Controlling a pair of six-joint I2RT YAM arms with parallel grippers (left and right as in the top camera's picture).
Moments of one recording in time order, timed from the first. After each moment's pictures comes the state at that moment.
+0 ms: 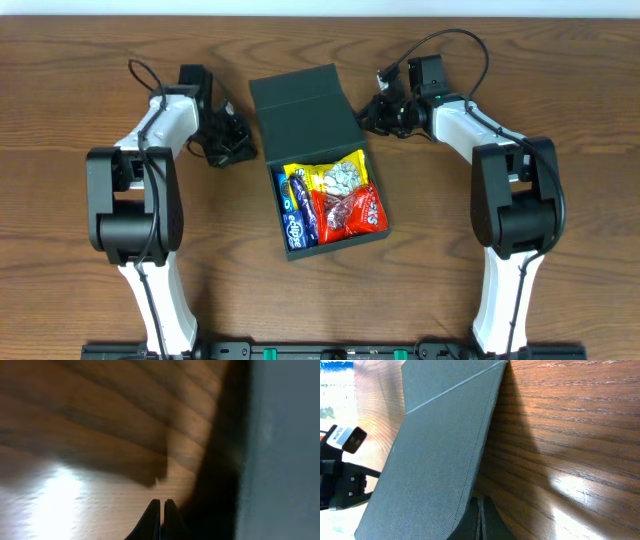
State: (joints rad) left arm -0.02 2.14 1.47 -0.81 0.55 -0.50; right arm 0.19 2.23 1.49 -0.29 -0.74 0.44
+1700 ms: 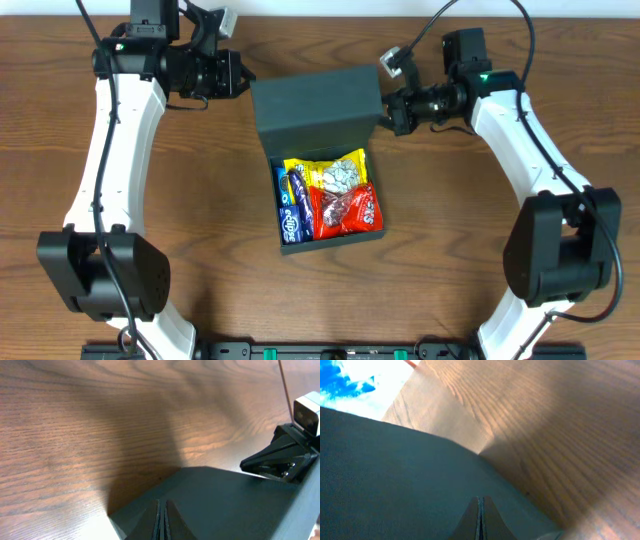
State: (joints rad) left arm -0.03 1.83 1.80 -1.03 0.65 -0.02; right arm 0.14 1.93 1.54 -0.76 -0.97 -0.28
